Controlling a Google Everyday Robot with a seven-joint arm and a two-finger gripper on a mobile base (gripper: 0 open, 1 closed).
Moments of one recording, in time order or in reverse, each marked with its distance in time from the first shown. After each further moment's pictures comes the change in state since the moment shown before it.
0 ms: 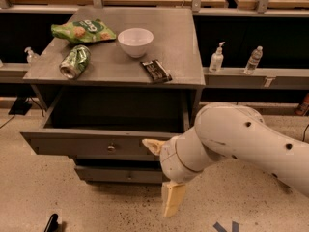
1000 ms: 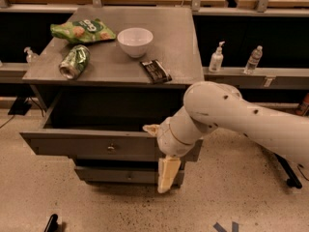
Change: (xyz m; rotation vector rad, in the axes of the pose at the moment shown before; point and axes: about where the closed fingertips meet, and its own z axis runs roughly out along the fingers) arm 0.032 -0.058 0.022 -0.050 0.019 0.049
